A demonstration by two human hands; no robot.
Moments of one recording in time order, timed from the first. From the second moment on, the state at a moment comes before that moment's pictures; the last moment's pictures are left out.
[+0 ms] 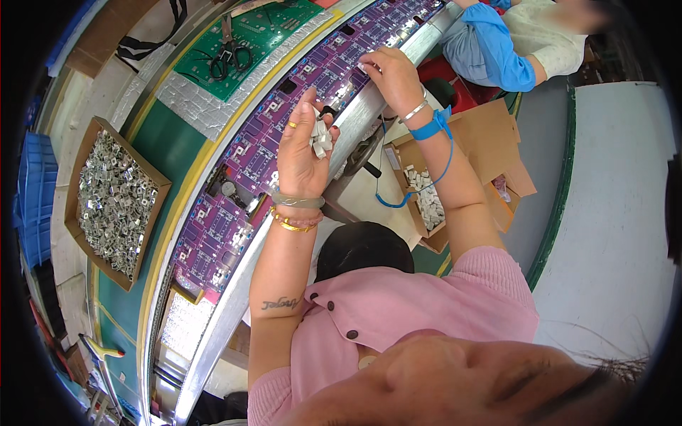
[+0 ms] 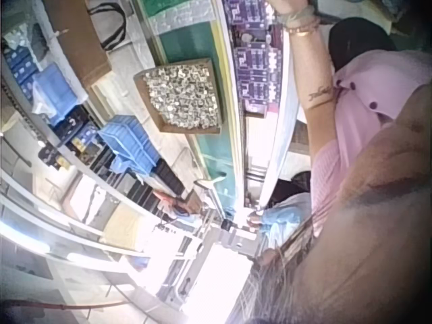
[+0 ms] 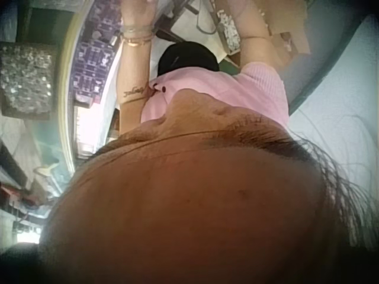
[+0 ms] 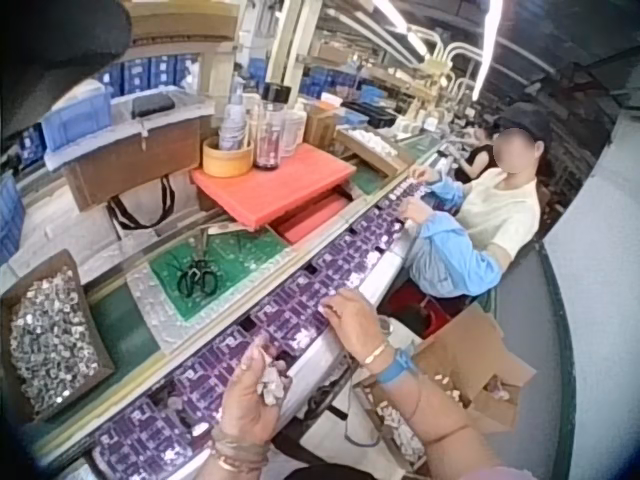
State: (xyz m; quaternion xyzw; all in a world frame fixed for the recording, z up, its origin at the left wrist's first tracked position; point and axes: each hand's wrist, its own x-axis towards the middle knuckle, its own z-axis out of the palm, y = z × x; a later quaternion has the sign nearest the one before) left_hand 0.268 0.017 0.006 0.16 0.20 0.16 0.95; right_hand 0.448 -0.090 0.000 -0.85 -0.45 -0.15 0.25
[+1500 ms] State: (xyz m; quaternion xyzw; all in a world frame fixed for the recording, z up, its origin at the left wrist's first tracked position) left_hand 0.227 0.110 -0.020 -0.19 0.17 0.10 0.96; right_hand 0.369 -0.089 0.044 -0.63 -0.40 0.18 0.64
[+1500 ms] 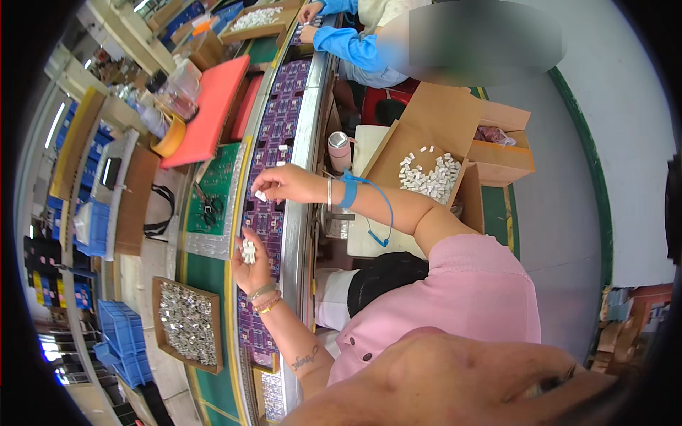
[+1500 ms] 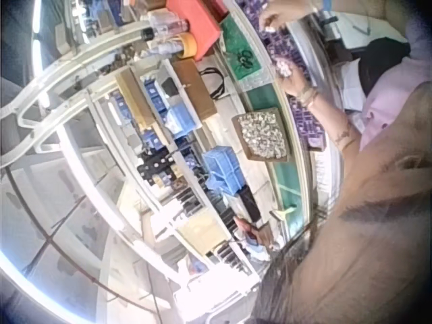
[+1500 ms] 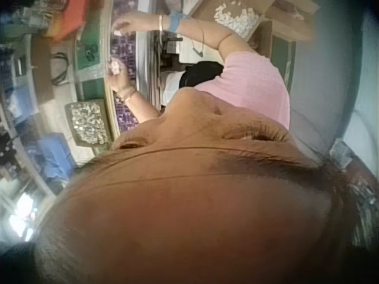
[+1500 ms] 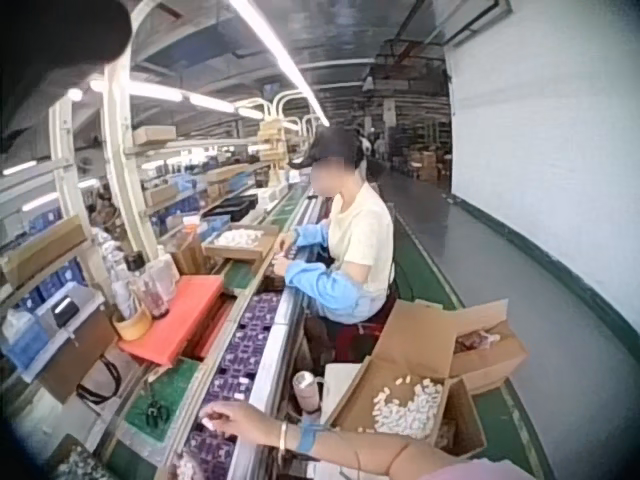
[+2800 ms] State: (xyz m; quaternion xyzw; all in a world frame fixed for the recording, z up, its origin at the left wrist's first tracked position) left_hand 0.183 0.088 -0.001 0.02 0.20 0.08 0.98; right_hand 0.422 -0.098 -0.007 -0.82 -0.41 -0.04 0.40
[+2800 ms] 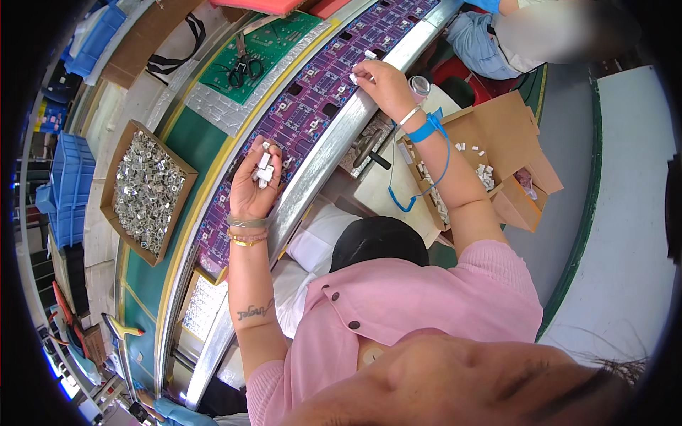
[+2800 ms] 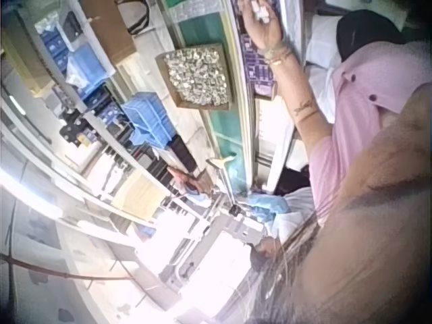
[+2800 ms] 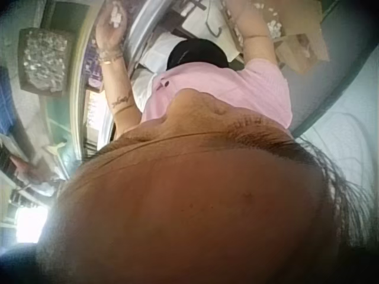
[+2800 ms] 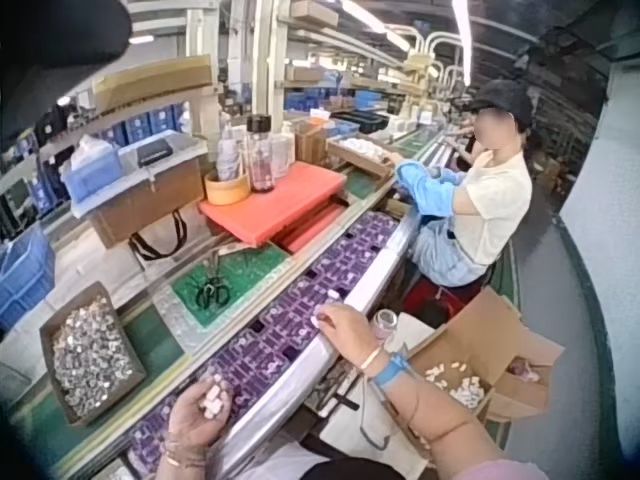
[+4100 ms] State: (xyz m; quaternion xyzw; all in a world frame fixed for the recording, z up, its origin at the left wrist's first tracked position) left_hand 0.183 0.082 -0.009 0.01 0.15 0.04 0.99; right_hand 0.297 -0.047 0.039 -0.63 -0.67 -0.01 0.40
